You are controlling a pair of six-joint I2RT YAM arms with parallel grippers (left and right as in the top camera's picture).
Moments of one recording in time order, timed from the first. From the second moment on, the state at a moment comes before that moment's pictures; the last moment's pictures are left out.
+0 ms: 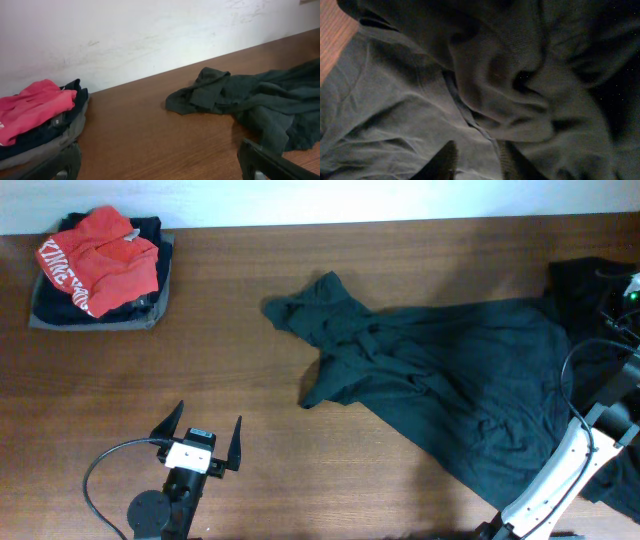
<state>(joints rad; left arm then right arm) 0.04 0.01 0.01 -0.05 0.30 0.20 -0.66 2.60 2.64 -1.58 -0.18 -0.01</state>
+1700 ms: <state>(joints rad) 0.04 0.01 0.01 -0.05 0.30 0.20 -0.73 2.60 2.72 -1.50 0.15 0.14</state>
